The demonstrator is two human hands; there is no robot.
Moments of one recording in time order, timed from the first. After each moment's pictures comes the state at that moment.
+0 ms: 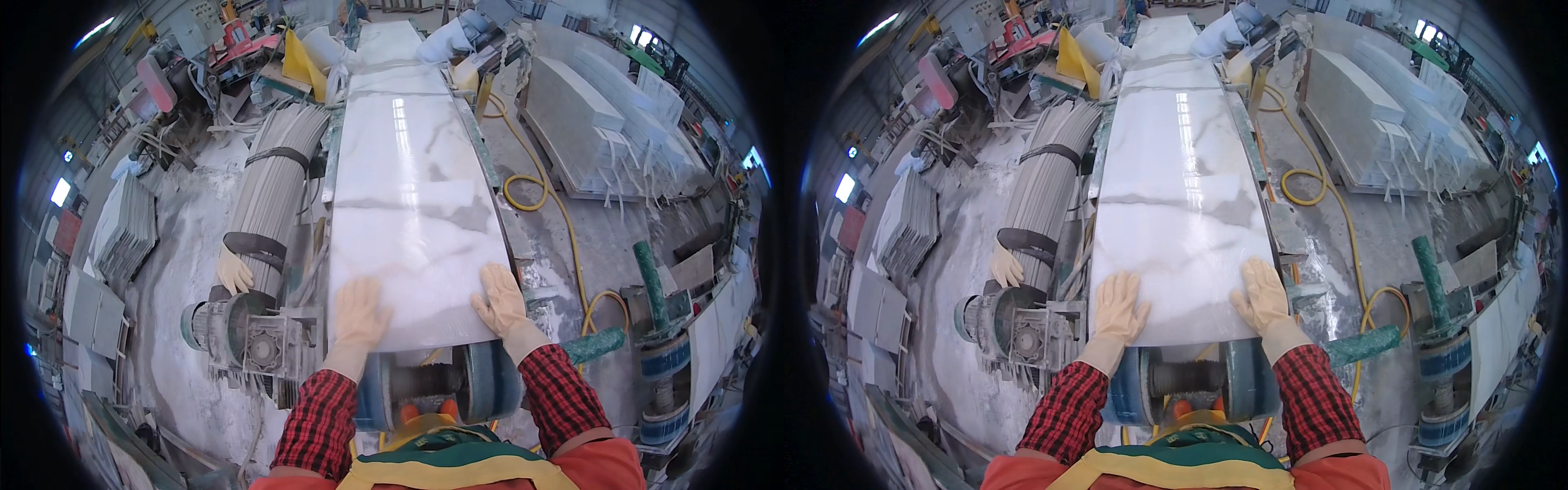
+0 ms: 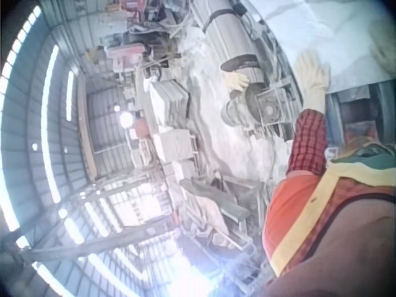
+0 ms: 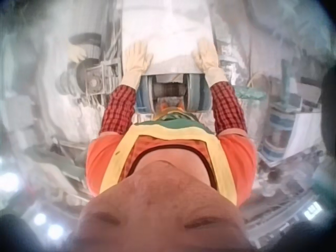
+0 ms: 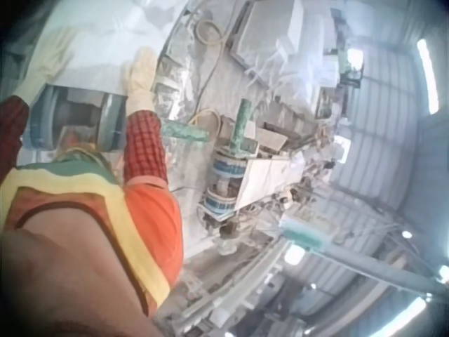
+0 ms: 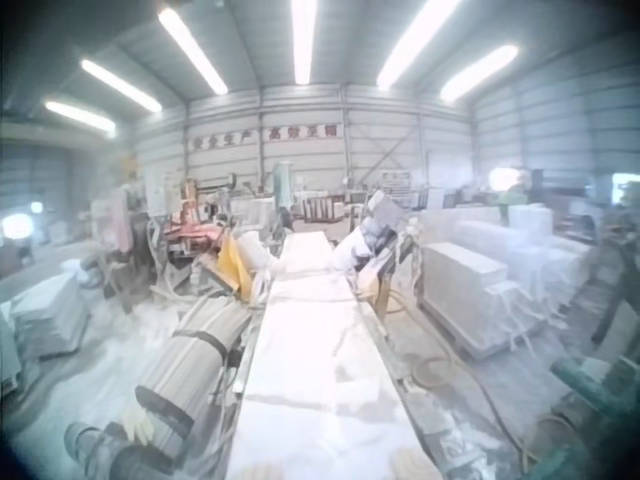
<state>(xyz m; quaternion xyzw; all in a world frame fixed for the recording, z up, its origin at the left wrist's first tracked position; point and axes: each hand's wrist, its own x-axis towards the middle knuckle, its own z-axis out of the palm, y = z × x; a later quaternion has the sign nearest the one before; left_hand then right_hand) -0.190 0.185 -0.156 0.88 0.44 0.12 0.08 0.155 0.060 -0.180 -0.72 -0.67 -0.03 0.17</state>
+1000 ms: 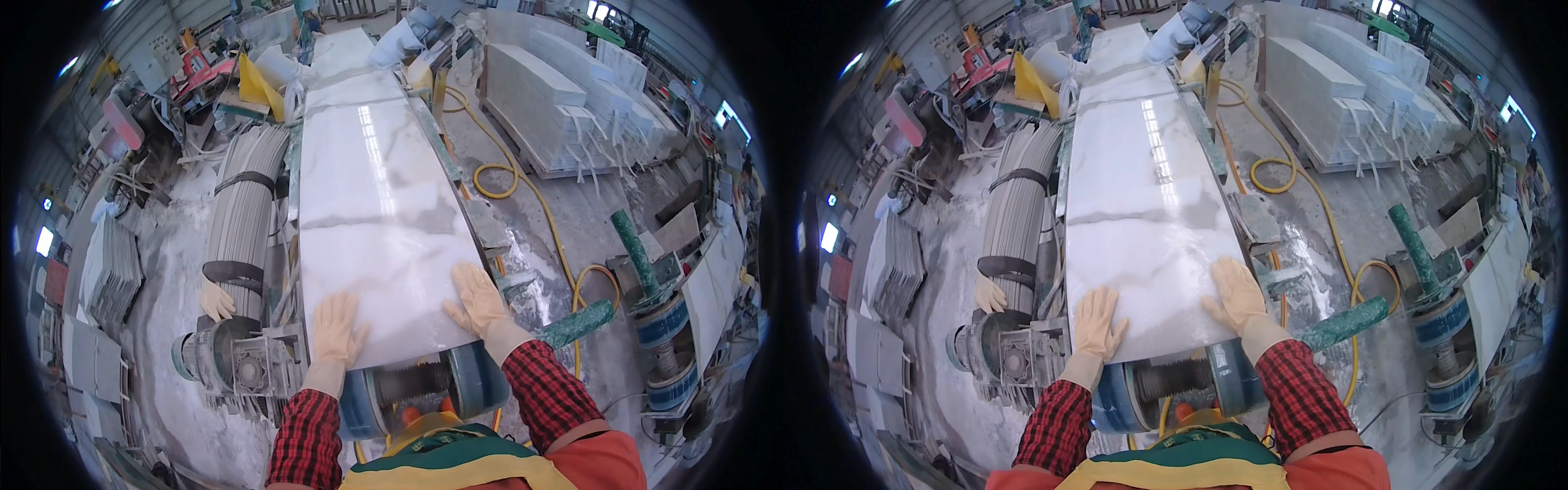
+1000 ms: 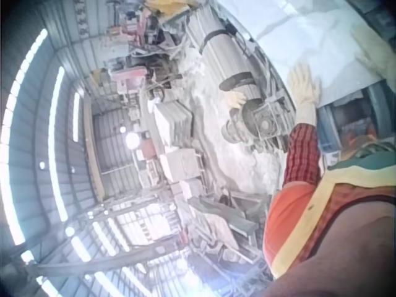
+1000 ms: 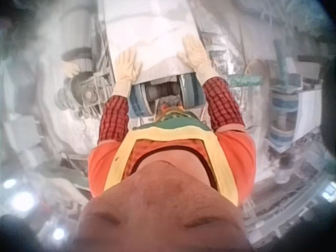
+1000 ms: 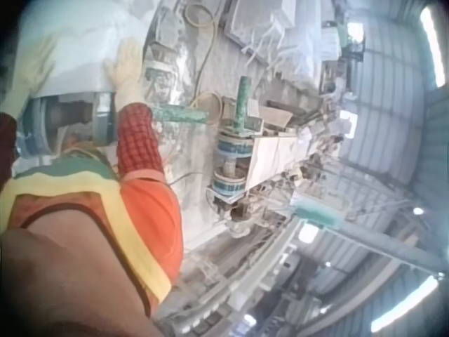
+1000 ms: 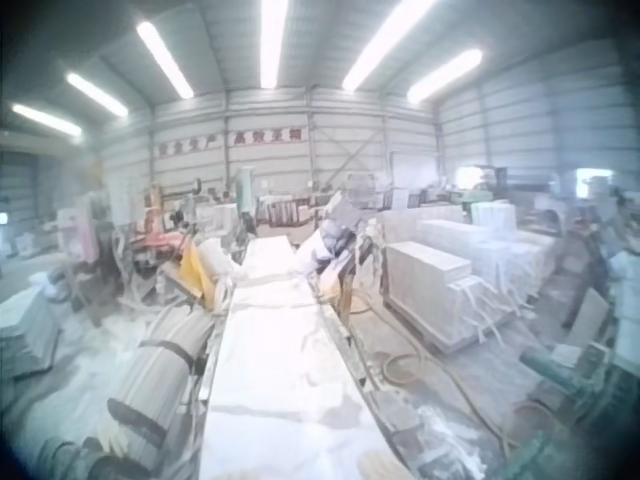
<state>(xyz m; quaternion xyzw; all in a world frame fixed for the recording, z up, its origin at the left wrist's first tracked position) -0.205 0.179 -0.175 0.91 0.38 0.14 0.02 0.148 0.039 -0.181 -0.72 -0.67 -0.01 0.19</state>
